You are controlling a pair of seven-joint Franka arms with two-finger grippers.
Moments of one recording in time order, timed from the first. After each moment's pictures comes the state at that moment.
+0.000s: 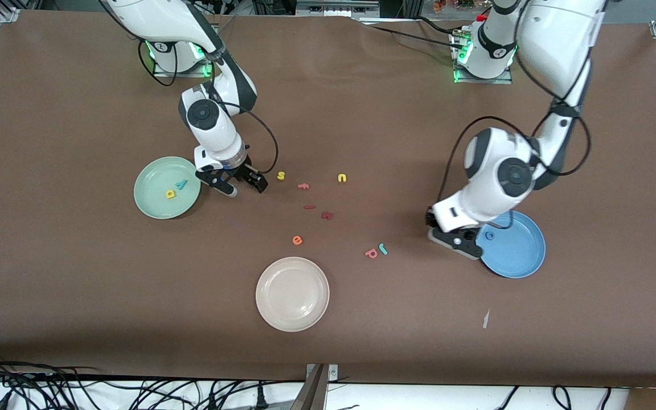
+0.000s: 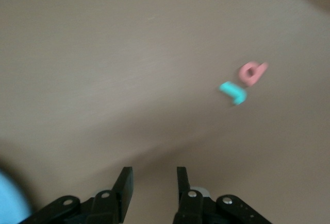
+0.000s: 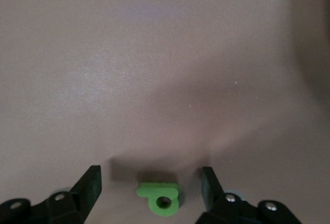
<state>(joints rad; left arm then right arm) -0.35 0.56 -0.01 -1.78 -0.16 2.41 0.10 0.55 0.43 0.00 -2.28 0.06 2.83 1.02</state>
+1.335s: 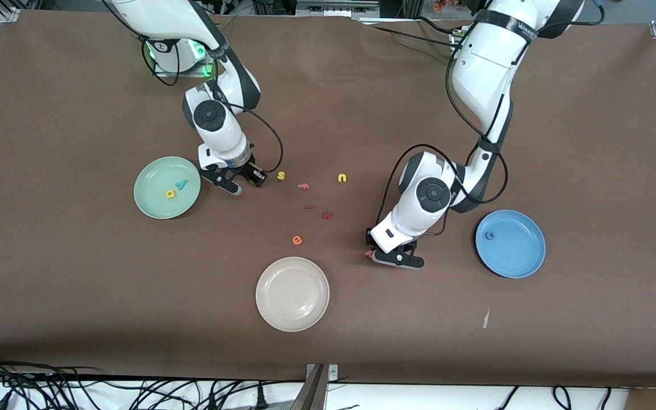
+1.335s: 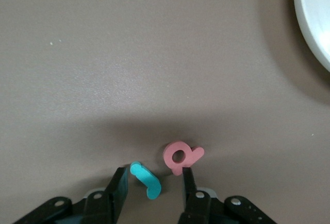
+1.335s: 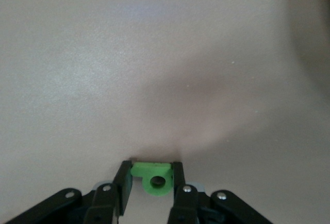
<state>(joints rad) -0.51 0.84 0.03 -1.51 -0.23 2.51 -0.18 0.57 0.41 -0.01 -2.25 0.06 2.70 1.03</state>
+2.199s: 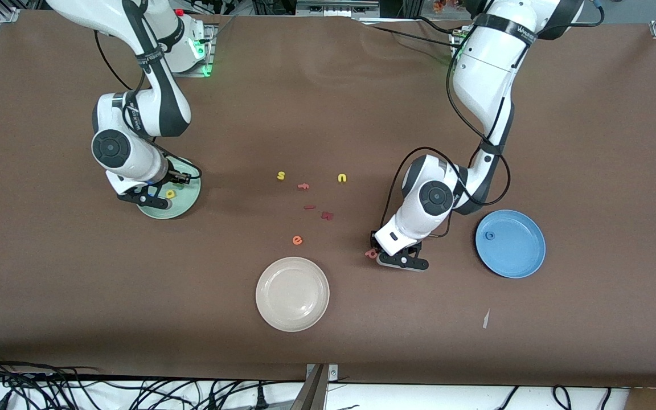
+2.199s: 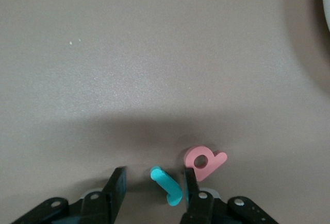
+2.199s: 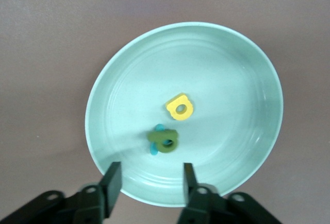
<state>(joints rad) -0.51 0.85 0.05 -1.51 -0.23 2.51 -0.18 0.56 0.30 -0.36 -2.18 0.06 2.24 0.34</state>
